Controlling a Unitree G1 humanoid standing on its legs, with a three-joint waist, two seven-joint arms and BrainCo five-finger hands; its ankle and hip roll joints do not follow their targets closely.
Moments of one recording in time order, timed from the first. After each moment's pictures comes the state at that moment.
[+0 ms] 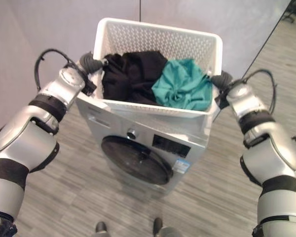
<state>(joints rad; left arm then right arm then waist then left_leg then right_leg) -1.44 0.49 -0.88 1.25 -0.36 0.07 0.02 -1.21 -0.70 0.73 1.07 0.38 0.17 0.09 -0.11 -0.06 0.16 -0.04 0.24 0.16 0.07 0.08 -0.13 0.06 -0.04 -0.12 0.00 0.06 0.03</state>
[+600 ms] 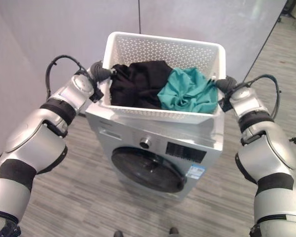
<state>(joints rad) -1.43 0.43 -0.92 1.29 -0.29 0.07 0.01 -1.29 -0.67 0.73 1.26 0.33 0.15 0.12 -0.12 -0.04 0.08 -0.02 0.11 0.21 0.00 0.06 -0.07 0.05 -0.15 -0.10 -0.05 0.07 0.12</state>
